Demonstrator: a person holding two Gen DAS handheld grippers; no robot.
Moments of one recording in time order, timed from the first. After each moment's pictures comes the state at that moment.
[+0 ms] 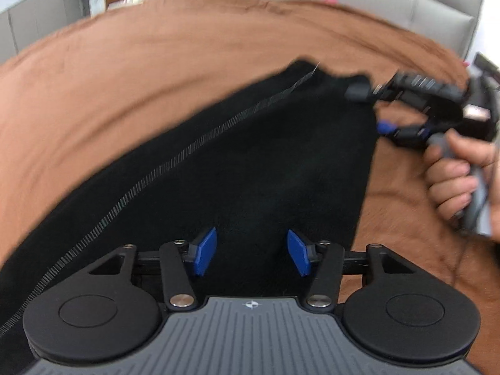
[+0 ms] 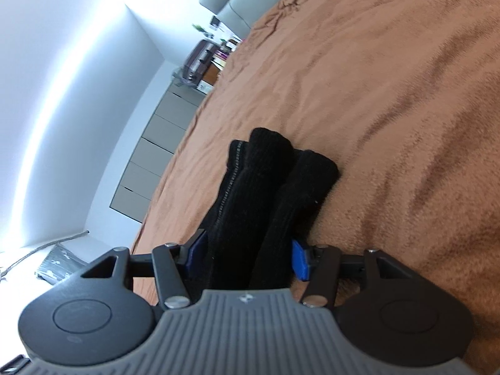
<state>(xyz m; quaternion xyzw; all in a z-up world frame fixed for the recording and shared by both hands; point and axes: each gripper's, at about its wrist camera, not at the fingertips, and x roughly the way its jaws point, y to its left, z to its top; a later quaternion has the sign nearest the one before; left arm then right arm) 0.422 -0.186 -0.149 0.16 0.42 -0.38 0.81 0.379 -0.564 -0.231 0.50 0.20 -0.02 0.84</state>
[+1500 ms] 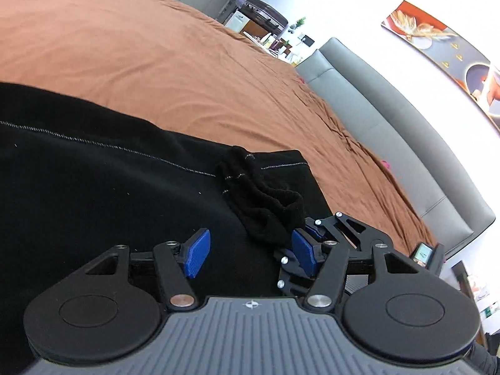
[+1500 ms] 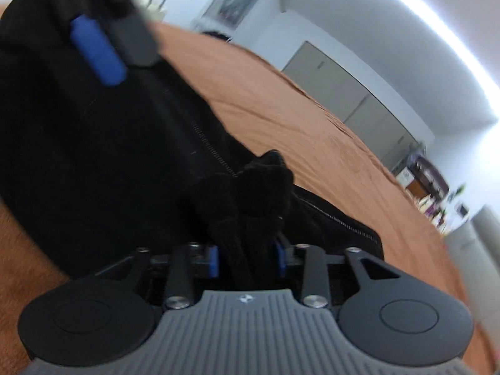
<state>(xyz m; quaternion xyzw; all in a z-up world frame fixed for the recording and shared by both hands) 0.349 0.058 -0.108 -0.22 0.39 -0.27 0.85 0.376 -0.233 -0.180 -0.36 0.18 0.23 0.88</state>
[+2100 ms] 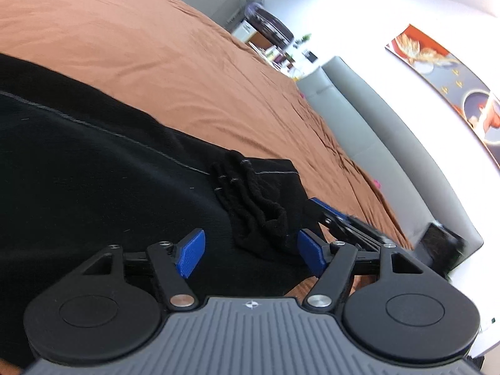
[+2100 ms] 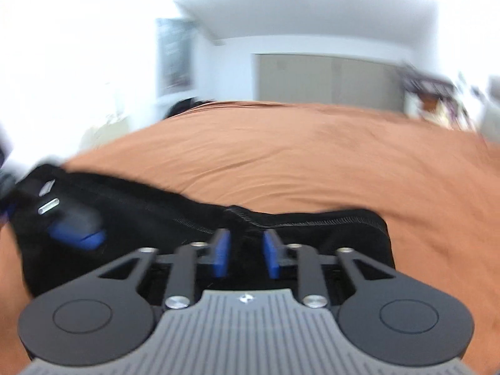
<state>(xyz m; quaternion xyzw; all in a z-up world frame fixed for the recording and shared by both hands) 0.323 0.075 -0.115 -0.27 0.37 -0.26 0.85 0.397 -0.319 -0.114 0.00 0.22 0.25 0.94</state>
